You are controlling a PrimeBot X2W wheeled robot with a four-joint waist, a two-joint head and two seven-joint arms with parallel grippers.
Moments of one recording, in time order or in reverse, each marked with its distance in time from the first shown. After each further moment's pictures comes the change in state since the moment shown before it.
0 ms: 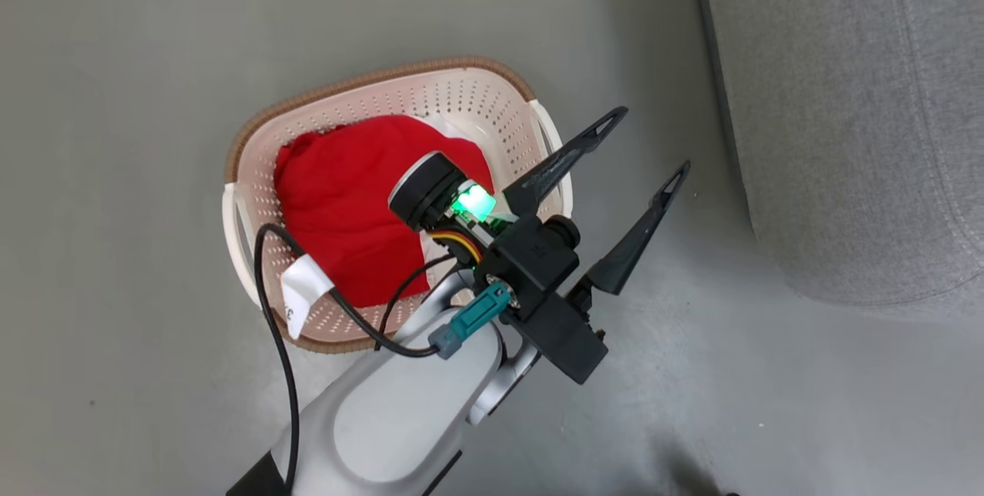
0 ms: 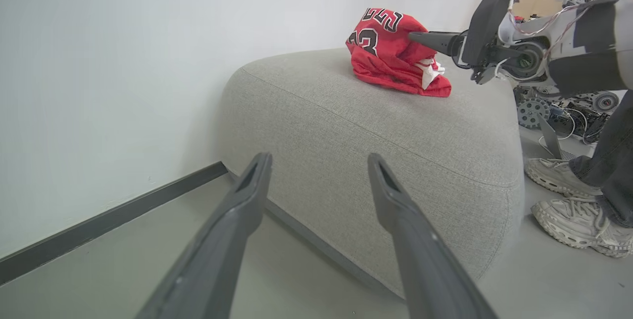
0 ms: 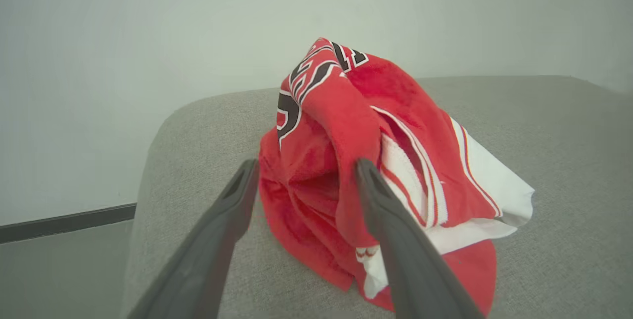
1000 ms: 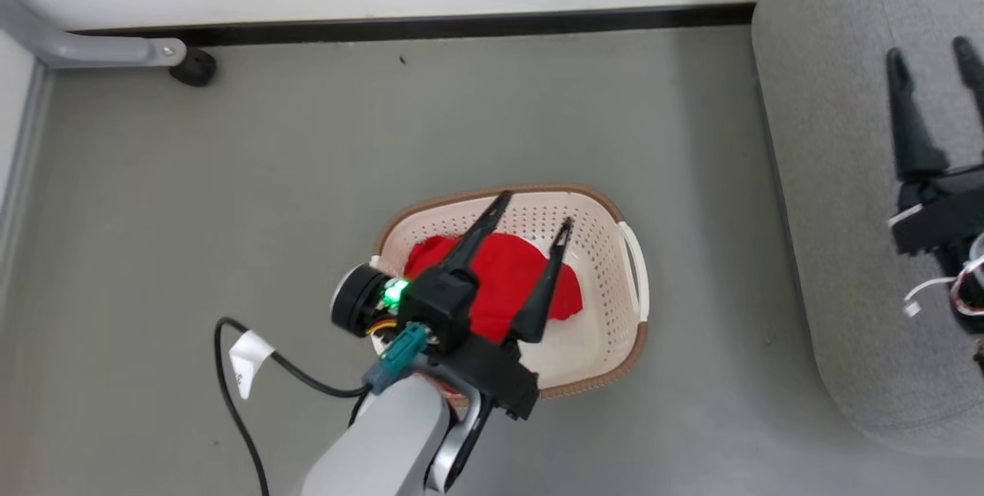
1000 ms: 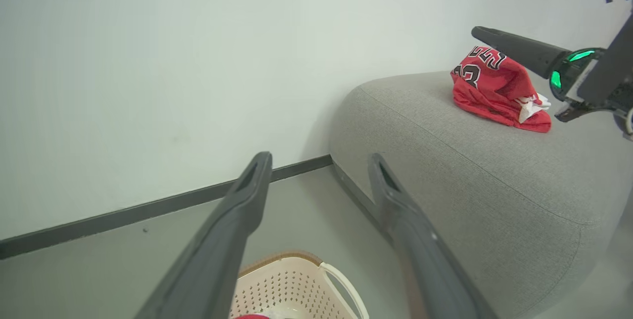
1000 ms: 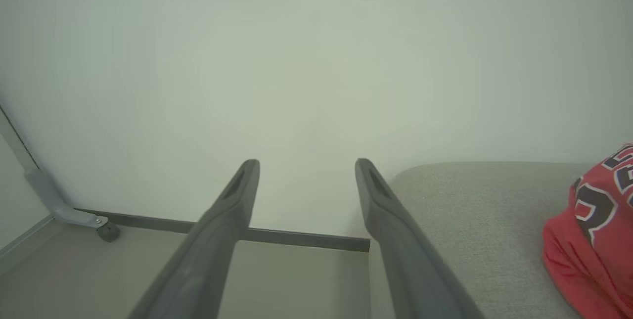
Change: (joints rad) left arm 0.229 -0.007 0.139 0.063 -0.082 0.045 0.000; right arm 0.351 0.114 0.181 -0.411 0.006 0.009 0.000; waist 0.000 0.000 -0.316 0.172
